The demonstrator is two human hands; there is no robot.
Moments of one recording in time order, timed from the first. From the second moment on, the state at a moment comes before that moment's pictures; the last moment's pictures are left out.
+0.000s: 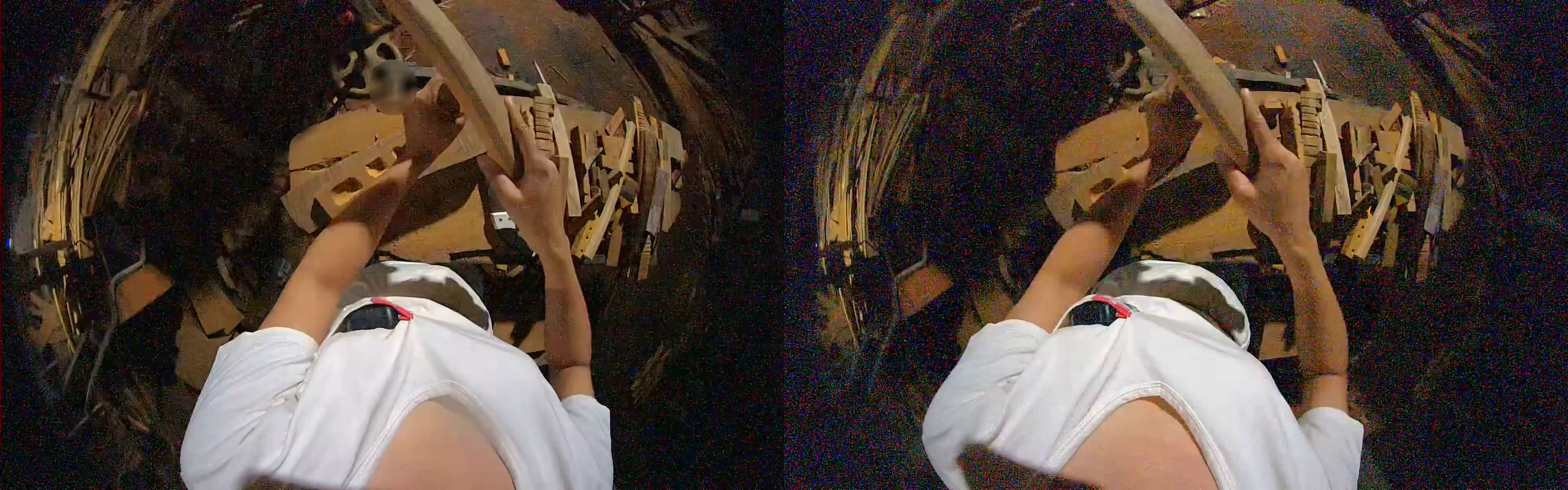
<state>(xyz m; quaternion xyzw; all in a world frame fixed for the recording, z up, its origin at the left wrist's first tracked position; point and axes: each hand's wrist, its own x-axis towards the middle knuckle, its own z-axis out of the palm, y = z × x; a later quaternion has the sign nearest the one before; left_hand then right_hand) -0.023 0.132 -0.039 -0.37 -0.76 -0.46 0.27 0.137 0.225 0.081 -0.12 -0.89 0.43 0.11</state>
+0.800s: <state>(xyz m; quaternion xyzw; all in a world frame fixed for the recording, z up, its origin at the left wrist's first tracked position) -0.079 0.076 -0.022 -0.08 -0.65 -0.76 -0.03 0.178 0.242 0.028 -0.22 -0.81 0.52 0.17</state>
